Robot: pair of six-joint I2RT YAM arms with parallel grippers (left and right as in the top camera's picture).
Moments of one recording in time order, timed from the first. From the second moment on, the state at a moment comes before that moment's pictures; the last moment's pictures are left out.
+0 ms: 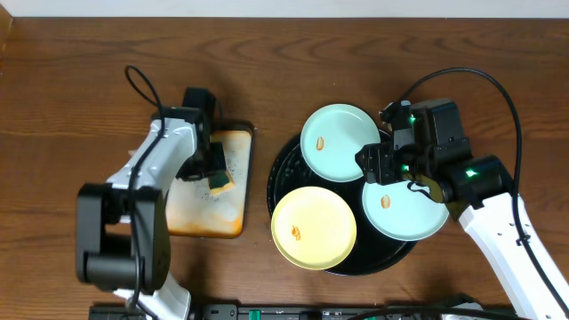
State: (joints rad) left arm -0.11 1.79 1.17 -0.94 -0.06 -0.32; right arm 0.32 1.26 1.09 -0.80 -0.23 0.21
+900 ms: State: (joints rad) left arm -0.11 1.85 1.11 -0.88 -0.07 -0.33; right arm 0.32 1.26 1.09 -0.80 -0.23 0.21
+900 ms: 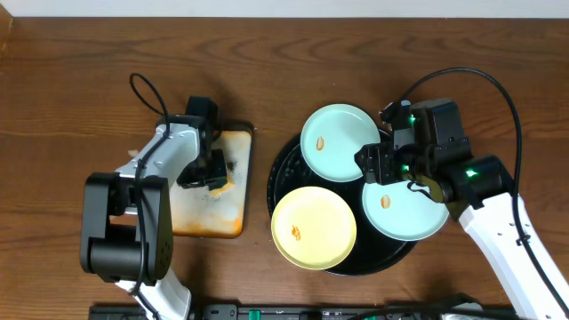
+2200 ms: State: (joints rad) left arm -0.11 1.72 1.13 -0.89 0.02 -0.40; right arm 0.32 1.26 1.09 -0.80 -0.22 0.21
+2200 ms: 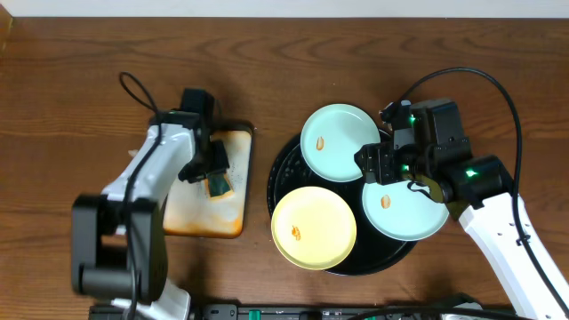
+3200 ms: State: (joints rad) left arm -0.13 1.75 1.04 -0.85 0.02 -0.38; right arm 0.32 1.26 1.09 -0.80 -0.22 0.21
